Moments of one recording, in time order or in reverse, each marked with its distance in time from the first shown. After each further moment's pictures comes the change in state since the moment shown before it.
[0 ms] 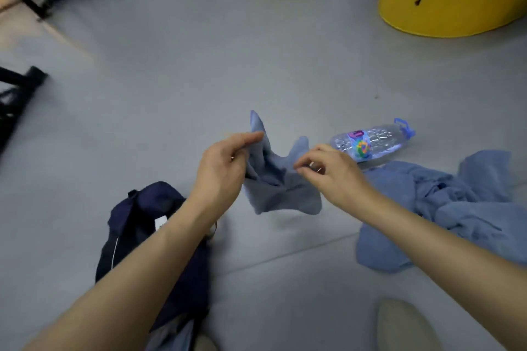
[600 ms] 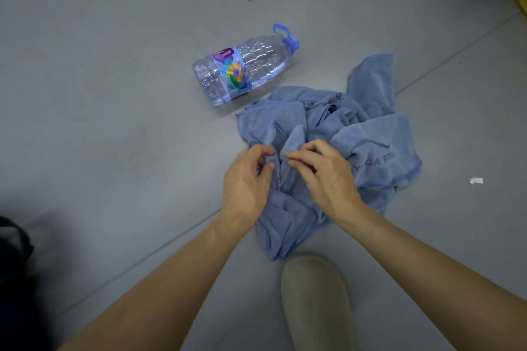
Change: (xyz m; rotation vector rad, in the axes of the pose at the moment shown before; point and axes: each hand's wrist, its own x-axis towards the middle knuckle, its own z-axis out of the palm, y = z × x) left_hand -0.003 -0.087 0.371 -0.124 -0.309 0.028; right_hand -0.128 0.260 0.000 -0.240 0.340 0.286
